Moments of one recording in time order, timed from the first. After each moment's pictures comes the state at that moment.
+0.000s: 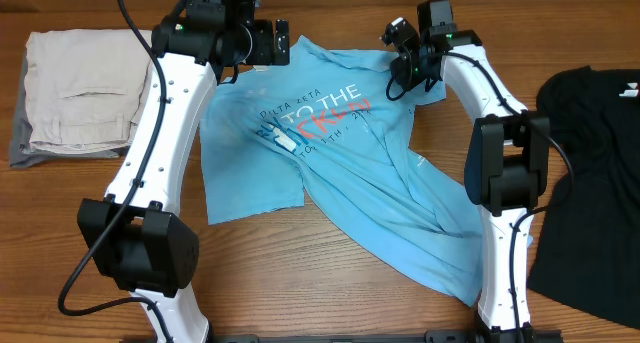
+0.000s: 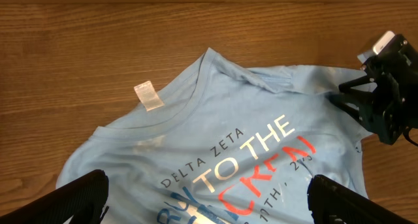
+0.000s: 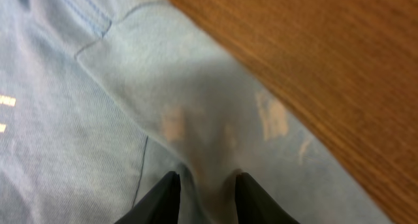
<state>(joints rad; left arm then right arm) -0.19 1.95 1.95 -0.89 0.12 -0.18 0.13 2.49 2.08 -0.70 -0.17 -0.48</state>
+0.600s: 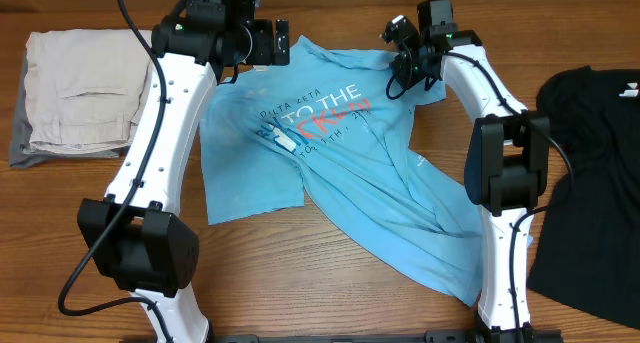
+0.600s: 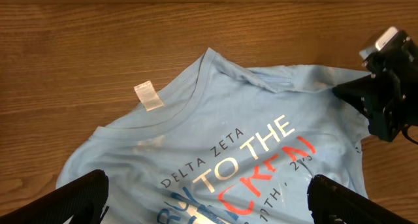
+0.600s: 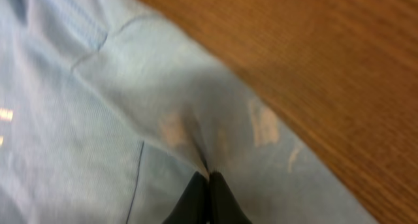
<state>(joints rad) -0.19 1.95 1.95 -0.89 0.12 -0.18 0.13 2.49 2.08 -0.67 -0.17 -0.44</state>
